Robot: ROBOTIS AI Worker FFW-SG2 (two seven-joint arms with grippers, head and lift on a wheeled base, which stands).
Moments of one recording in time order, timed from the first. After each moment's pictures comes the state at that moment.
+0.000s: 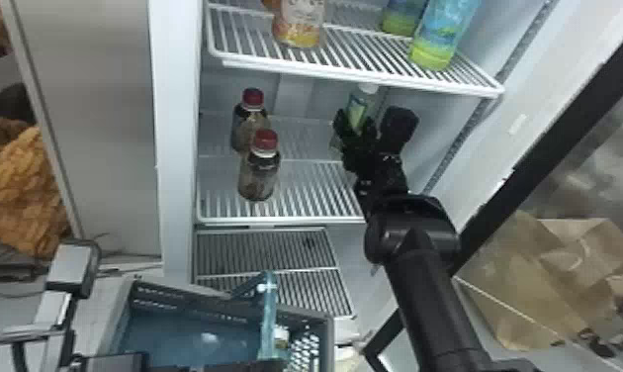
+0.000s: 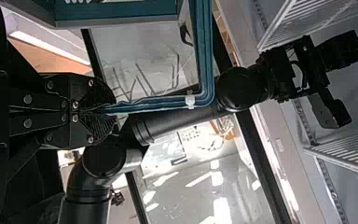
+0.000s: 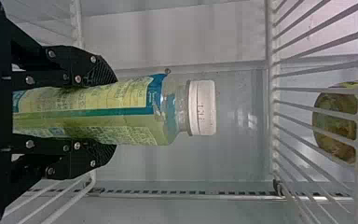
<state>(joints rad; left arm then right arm) 0.09 0.24 -0.07 -2.01 1.46 1.47 -0.25 -0.41 -0.14 -0.06 -1.17 -0.14 0.03 0.01</state>
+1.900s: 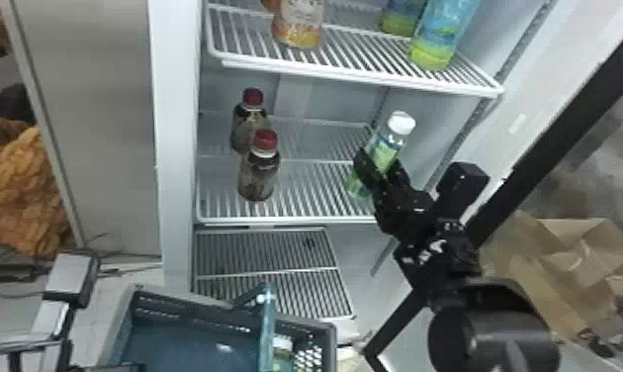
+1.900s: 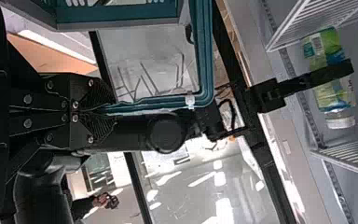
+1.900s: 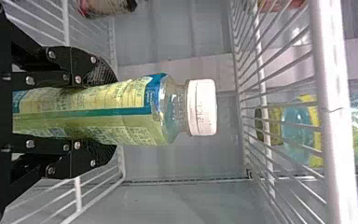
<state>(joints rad) 0.11 0.25 -0.06 -2.02 1.46 1.48 -0.25 0.17 -0.14 -0.19 -1.99 -0.27 0.31 0.12</state>
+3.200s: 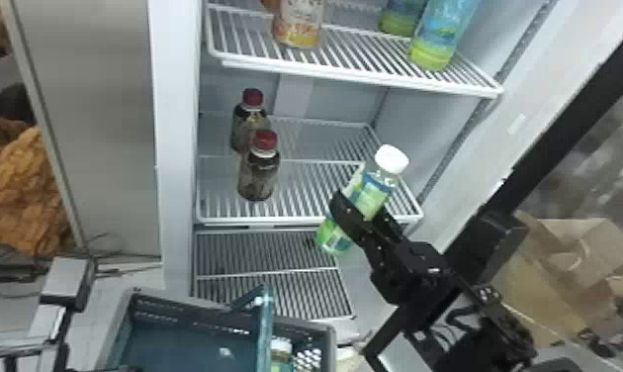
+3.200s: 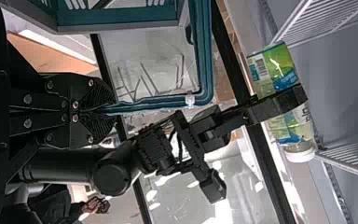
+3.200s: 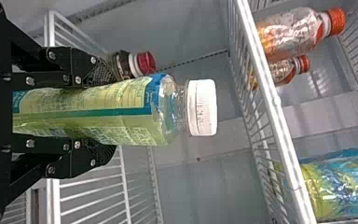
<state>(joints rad) 0.12 0.25 -0.06 -2.02 1.46 1.48 -0.25 0.54 -0.12 -0.19 -2.43 -0.44 0.48 0.17</state>
